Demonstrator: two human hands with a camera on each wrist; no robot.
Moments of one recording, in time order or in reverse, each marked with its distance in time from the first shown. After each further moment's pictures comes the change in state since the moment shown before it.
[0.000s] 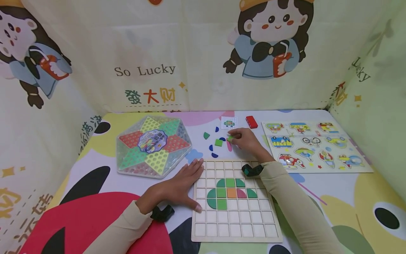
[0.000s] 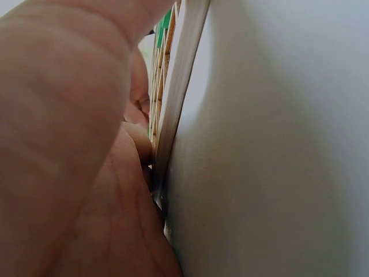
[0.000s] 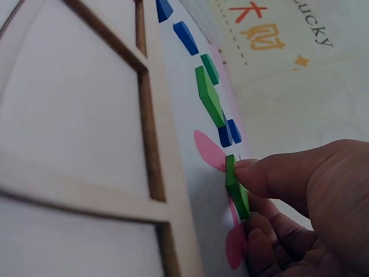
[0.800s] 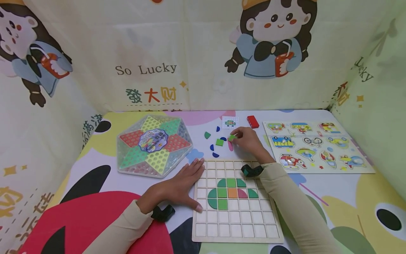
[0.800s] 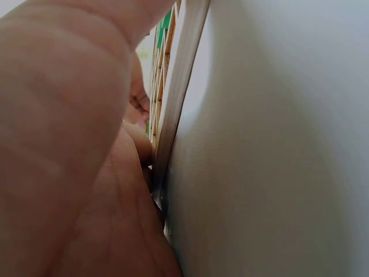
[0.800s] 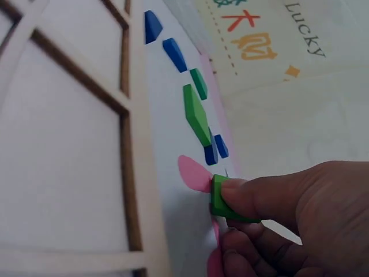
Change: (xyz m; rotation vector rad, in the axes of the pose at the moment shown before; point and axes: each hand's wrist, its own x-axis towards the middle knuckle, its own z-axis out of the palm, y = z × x) left_hand -0.001 -0.001 0.000 0.008 0.005 0.005; right_hand -0.004 -0.006 -0.001 -0.070 0.056 -0.027
